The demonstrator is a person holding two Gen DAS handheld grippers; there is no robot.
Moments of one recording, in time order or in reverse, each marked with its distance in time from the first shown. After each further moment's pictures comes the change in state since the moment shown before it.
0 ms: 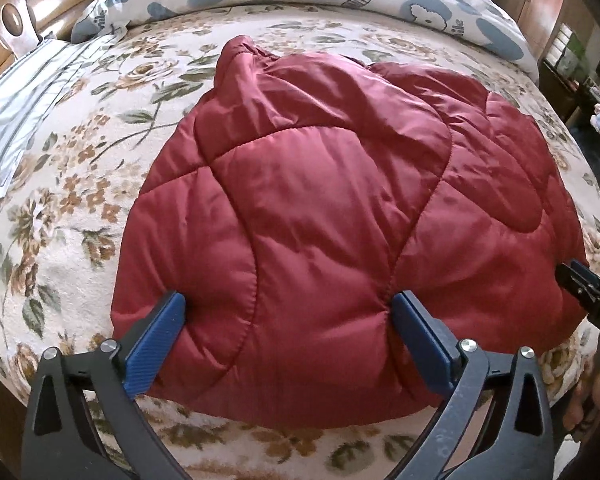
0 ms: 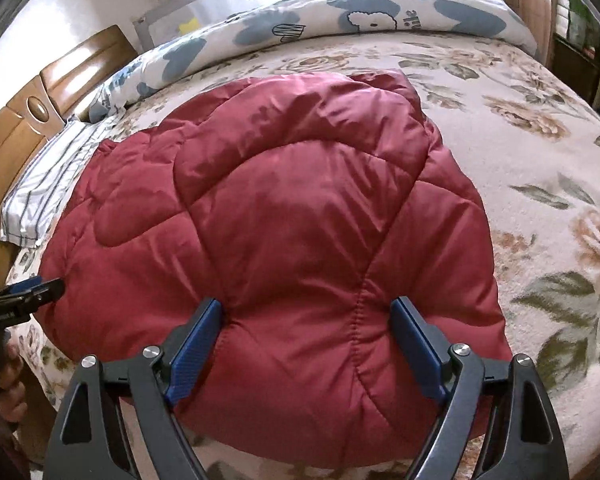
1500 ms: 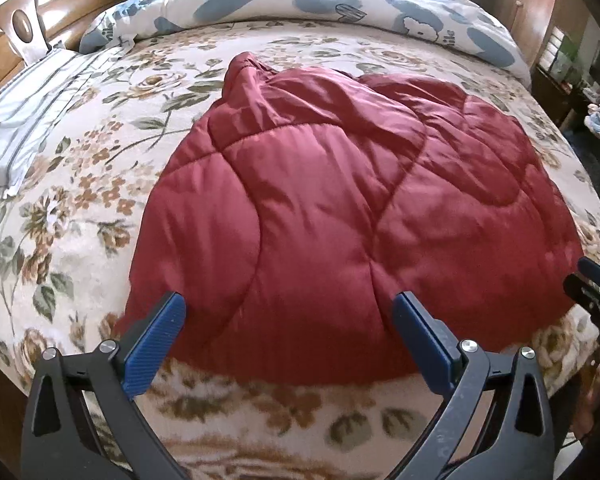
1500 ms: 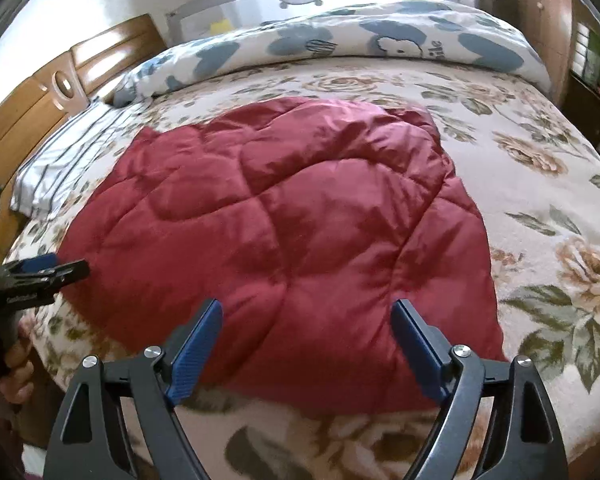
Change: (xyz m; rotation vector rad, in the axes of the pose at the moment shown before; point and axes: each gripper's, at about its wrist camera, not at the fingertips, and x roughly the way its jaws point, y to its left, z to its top) left arm -0.030 0.001 -0.031 0.006 -0.065 -0.003; right arm -0.048 0.043 -0.021 -0.149 -0.027 -0.012
